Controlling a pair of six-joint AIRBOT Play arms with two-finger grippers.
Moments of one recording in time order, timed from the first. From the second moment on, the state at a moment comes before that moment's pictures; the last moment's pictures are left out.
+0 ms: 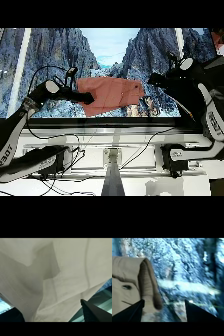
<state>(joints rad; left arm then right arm) -0.25 -1.23 0.77 0.96 -0.88 -1.22 -0.07 -1.56 1.16 -1.06 1.10 1.38</state>
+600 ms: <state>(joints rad) -0.25 -1.23 0.77 0.96 -0.88 -1.22 0.03 -1.81 1.24 -0.73 1.22 1.02</state>
